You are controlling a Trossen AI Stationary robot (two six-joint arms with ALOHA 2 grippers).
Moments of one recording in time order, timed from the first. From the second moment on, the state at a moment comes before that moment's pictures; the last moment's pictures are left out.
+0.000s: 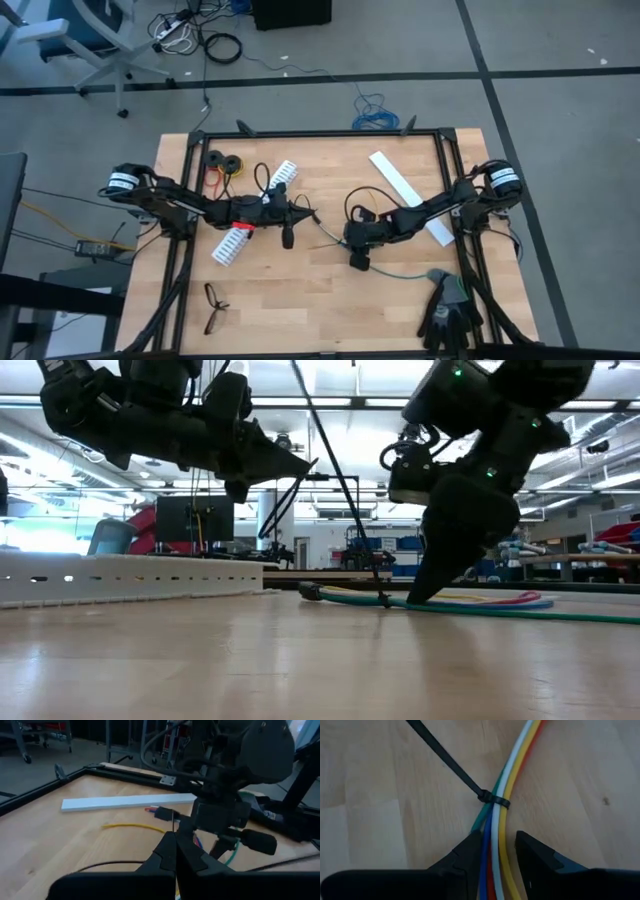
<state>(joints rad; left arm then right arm) -0.06 1.50 0.48 0.90 -0.22 -0.19 0.21 1.72 0.82 -0.07 0.15 0.43</state>
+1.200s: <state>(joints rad) -0.06 1.50 0.48 0.86 -0.22 -0.21 0.19 1.78 0.84 -0.01 0.13 0.46</state>
